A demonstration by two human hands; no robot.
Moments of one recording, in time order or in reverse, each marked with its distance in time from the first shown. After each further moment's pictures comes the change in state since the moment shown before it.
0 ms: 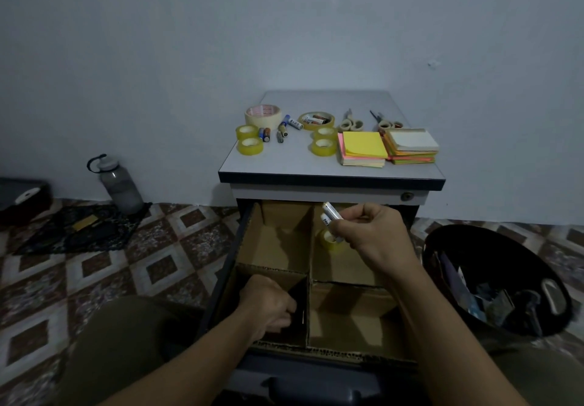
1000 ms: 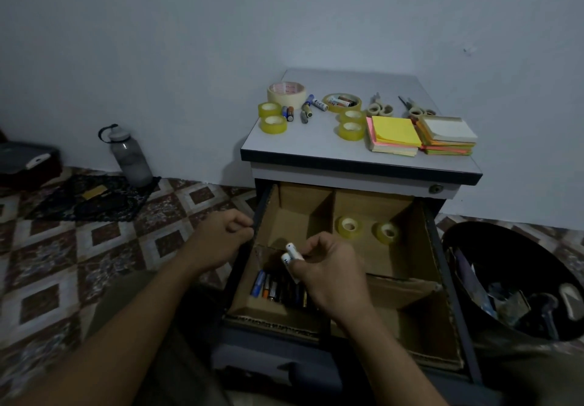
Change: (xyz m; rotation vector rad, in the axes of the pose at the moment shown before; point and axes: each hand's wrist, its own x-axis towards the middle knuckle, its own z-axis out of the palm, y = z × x) left_hand 0.019 0.010 -0.120 0.310 0.189 0.596; right_hand -0.050 0.011 0.092 -0.207 -0.145 0.120
